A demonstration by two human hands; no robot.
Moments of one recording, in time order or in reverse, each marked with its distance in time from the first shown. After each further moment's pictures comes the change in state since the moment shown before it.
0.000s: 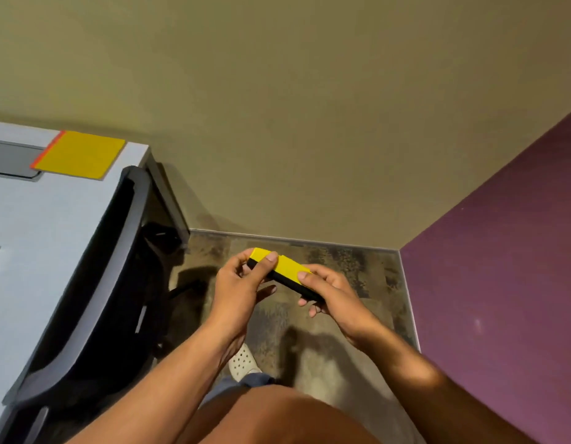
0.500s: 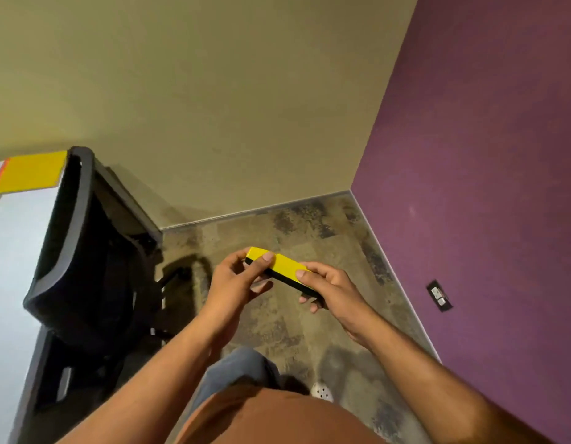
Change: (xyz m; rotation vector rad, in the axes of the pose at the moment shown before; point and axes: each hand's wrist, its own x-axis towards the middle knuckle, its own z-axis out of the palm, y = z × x) left_hand -0.225 -0.101 -0.013 0.252 -0.339 -0.046; right_hand -0.277 0.135 -0.010 0.153 0.232 -0.037
